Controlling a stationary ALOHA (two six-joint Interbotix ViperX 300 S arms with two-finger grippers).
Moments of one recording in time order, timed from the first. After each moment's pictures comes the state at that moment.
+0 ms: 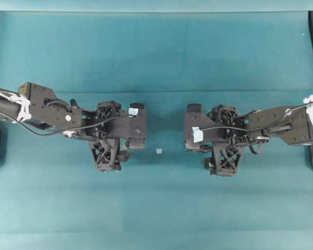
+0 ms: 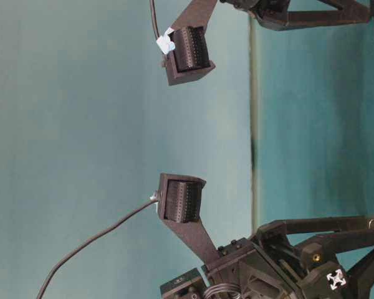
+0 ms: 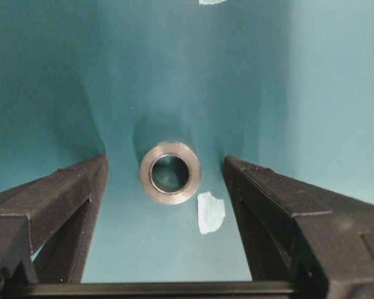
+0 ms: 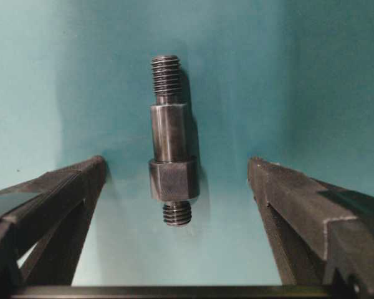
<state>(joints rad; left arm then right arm) 0.04 0.16 0.64 0.02 0.26 0.01 -0.01 0.06 0.77 -0.02 0.36 0.10</state>
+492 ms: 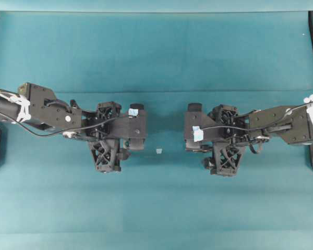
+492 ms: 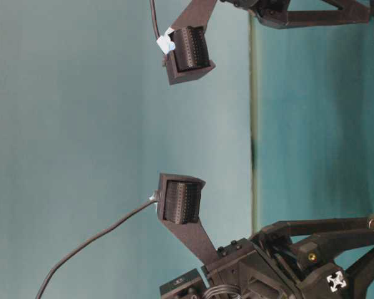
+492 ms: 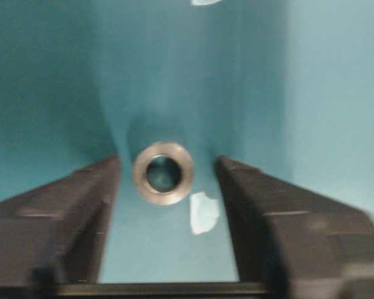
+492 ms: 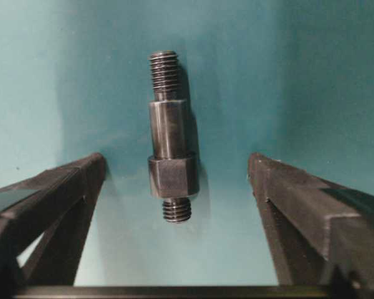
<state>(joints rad) 0.03 0.16 0.64 0.02 0.26 0.02 -0.01 0.05 0.78 -0.02 0.38 0.10</state>
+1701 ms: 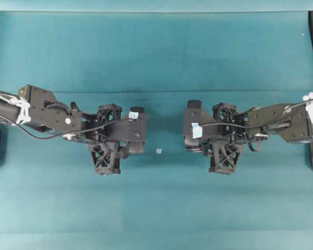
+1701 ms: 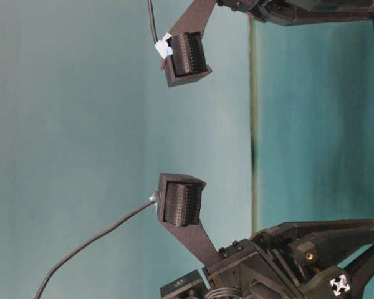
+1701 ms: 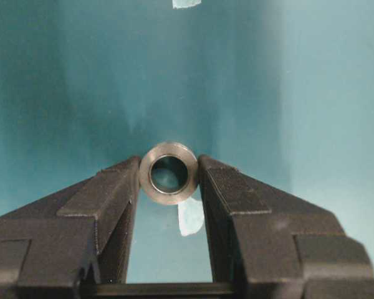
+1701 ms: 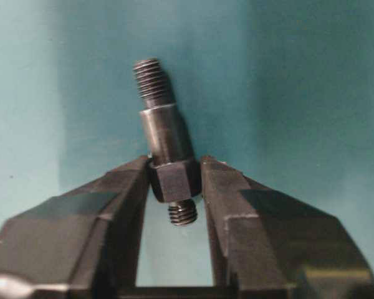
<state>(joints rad) 0.02 0.16 0.64 0.02 0.26 0.02 -0.02 0.06 0.77 -0.02 0.40 0.10</state>
